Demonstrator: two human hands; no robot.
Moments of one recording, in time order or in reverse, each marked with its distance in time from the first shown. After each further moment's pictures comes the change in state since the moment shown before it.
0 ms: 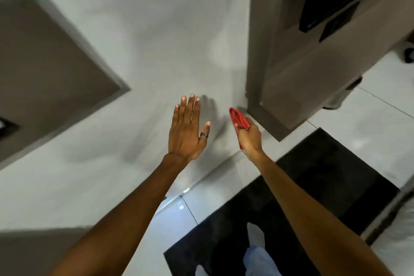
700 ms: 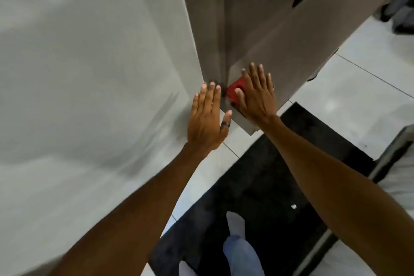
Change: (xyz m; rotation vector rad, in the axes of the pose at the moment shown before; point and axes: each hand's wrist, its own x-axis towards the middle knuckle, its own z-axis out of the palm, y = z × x) left_hand 0.117 0.125 0.168 -0.122 -0.147 0.067; right_hand 0.207 0.056 -0.135 -0.970 0.065 -0.510
